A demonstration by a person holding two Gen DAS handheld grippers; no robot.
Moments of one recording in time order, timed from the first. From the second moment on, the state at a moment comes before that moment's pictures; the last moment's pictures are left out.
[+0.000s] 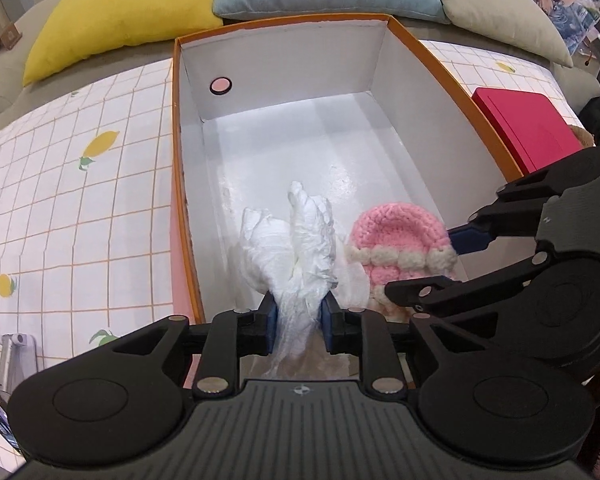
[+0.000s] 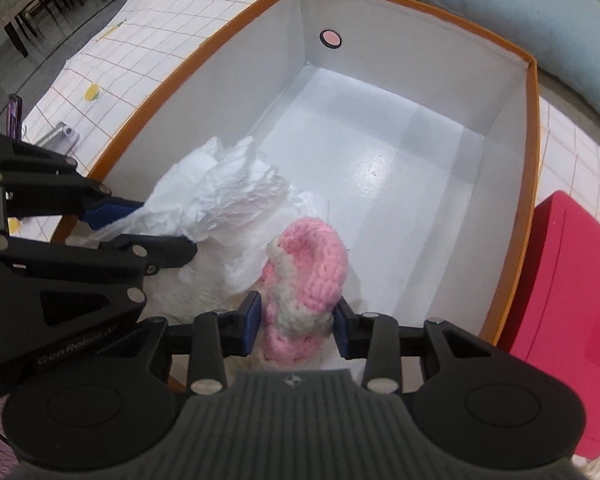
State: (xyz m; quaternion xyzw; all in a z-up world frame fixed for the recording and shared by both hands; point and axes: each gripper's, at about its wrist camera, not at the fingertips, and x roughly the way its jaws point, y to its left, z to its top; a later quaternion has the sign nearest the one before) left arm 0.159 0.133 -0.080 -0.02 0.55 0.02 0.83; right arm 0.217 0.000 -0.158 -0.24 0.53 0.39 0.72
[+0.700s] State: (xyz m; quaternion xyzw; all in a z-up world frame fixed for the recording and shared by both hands) left arm 0.118 0.096 0.006 0.01 0.40 0.03 0.92; right arm 0.185 -0.055 -0.059 -0.27 0.39 0.34 0.81
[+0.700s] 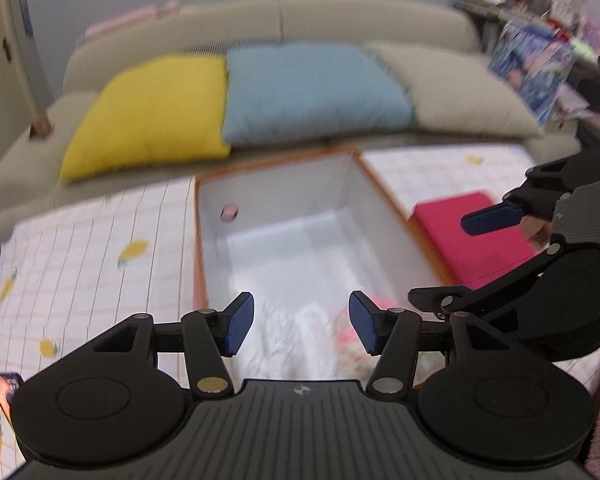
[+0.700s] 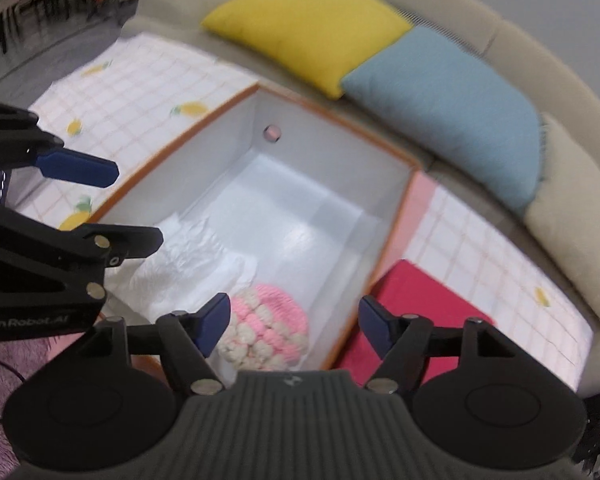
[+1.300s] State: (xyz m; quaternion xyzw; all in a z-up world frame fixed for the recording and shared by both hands) left arm 0.066 -0.014 0.020 0.01 0.30 -0.10 0.95; right arm 0.103 -0.224 -0.032 -0.09 0.32 0.22 0.92
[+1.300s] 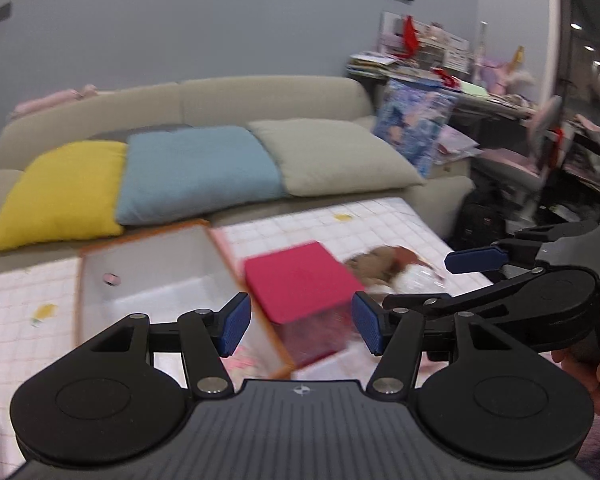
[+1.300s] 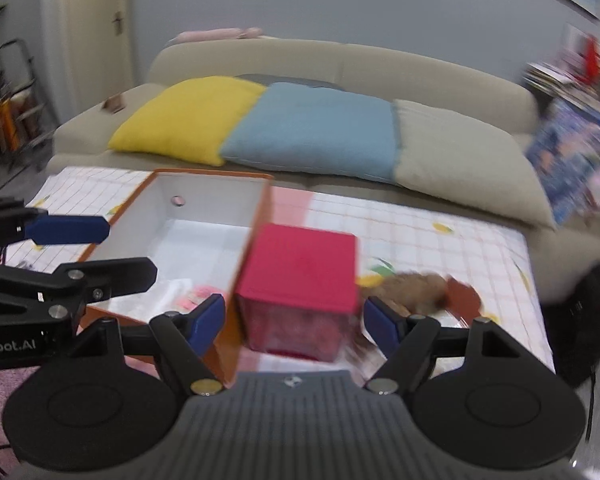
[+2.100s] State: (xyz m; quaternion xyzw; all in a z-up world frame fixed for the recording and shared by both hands) left arm 0.122 -0.081 -0.052 -0.03 0.39 -0.19 0.90; right arm 0.127 -0.332 -0.115 0.00 0.40 0.04 0.92
